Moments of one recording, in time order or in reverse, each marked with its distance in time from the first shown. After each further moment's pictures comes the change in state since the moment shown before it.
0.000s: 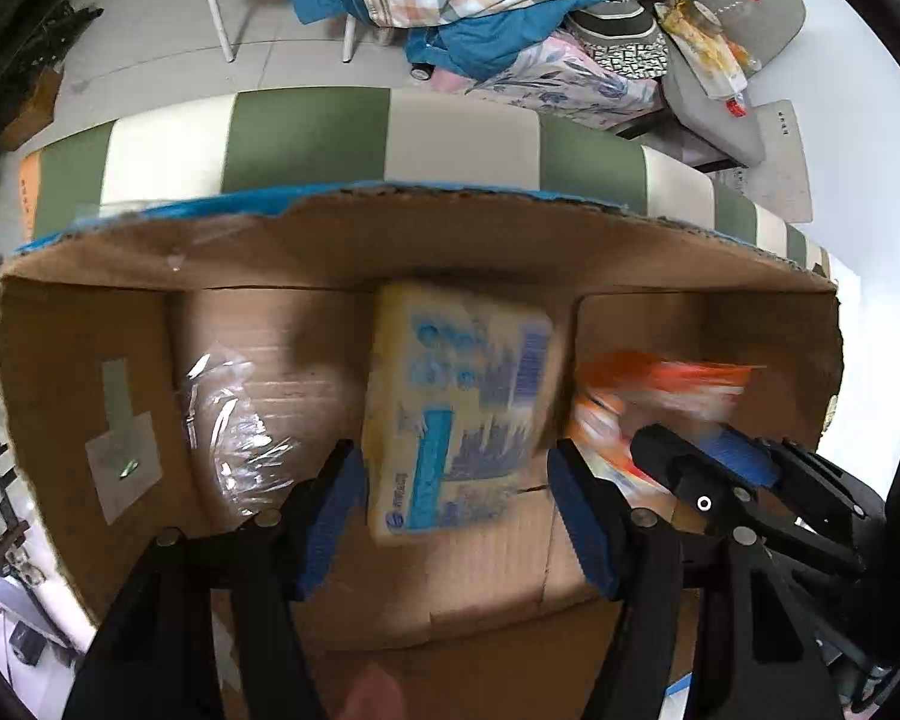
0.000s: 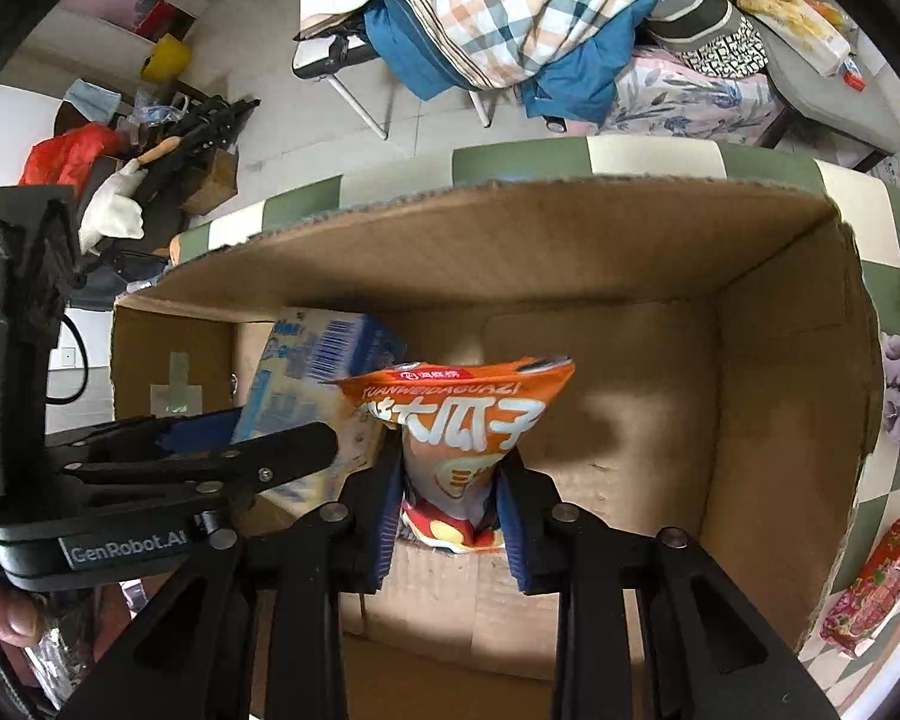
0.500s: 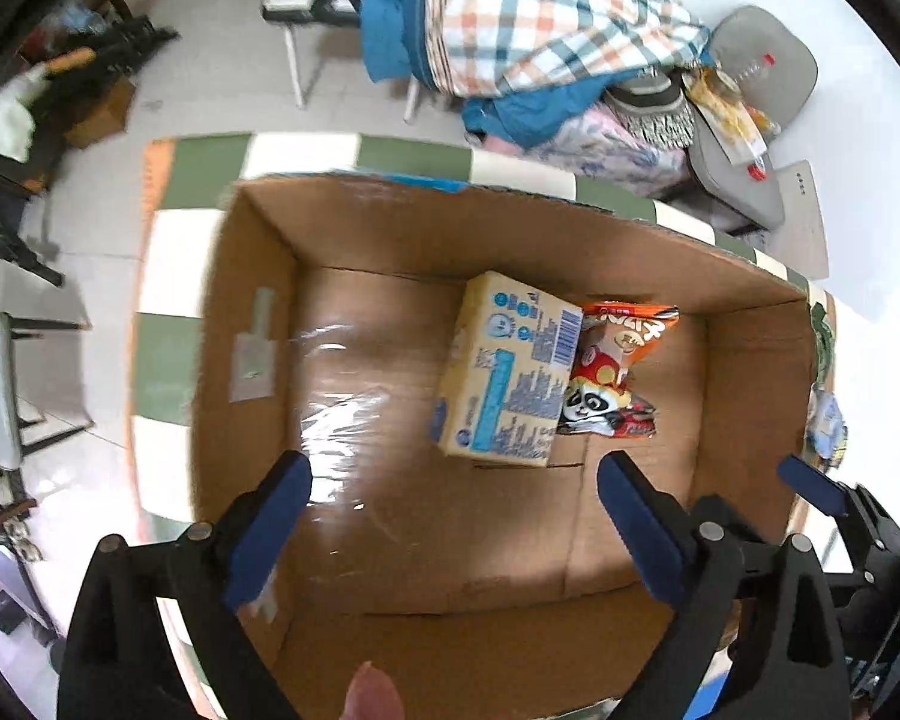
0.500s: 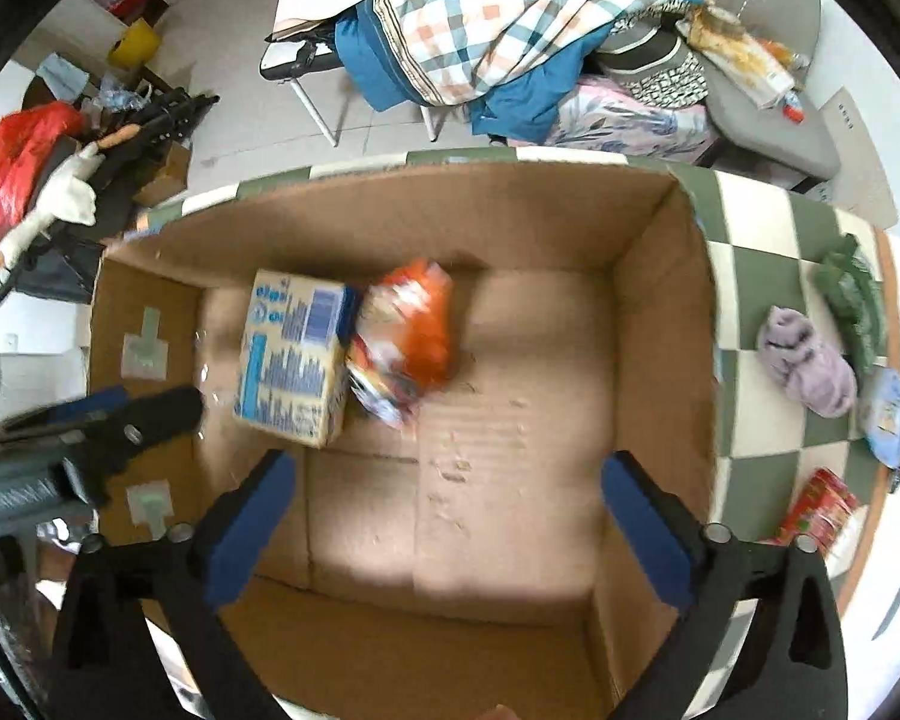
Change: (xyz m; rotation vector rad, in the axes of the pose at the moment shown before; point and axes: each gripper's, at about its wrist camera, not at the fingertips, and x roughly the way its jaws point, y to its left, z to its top) left arm -0.055 0.017 -0.060 -0.066 -0.210 0.100; right arm -0.047 0.010 -0.046 -0.048 -0.056 -0.207
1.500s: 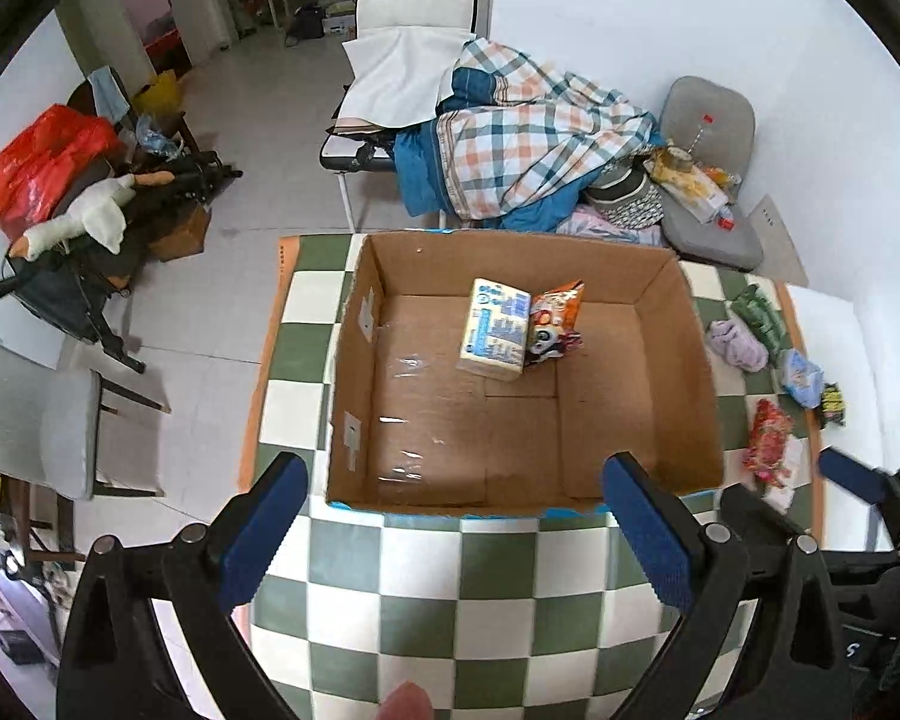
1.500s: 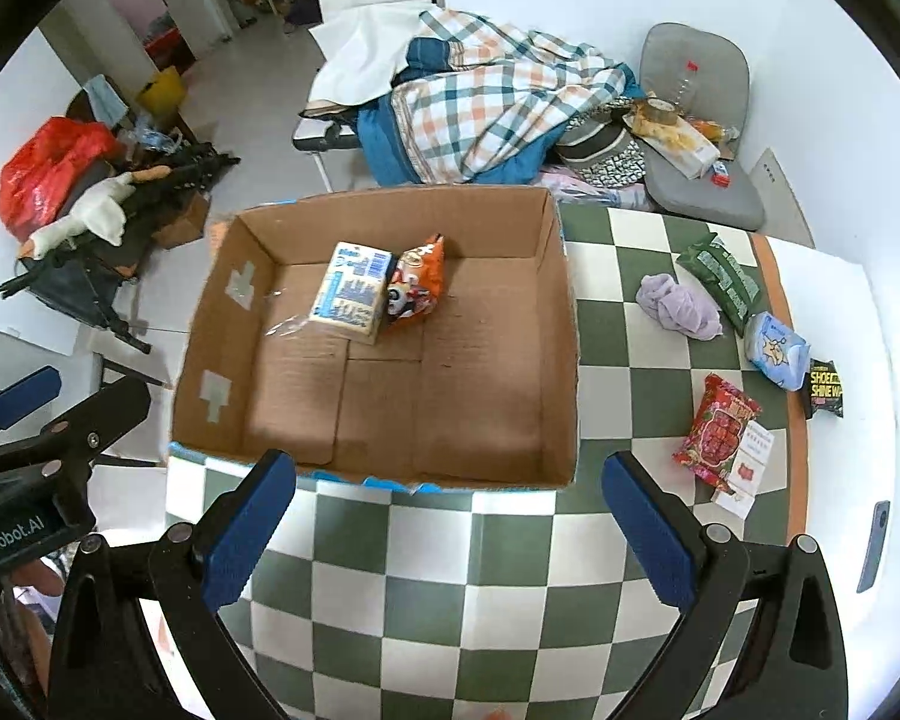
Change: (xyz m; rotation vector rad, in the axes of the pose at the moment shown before) left arm -0.141 -0.030 -0.160 0.080 -0.357 0.114; right arm -0.161 0.002 -0.171 -0.034 -0.262 -0.029
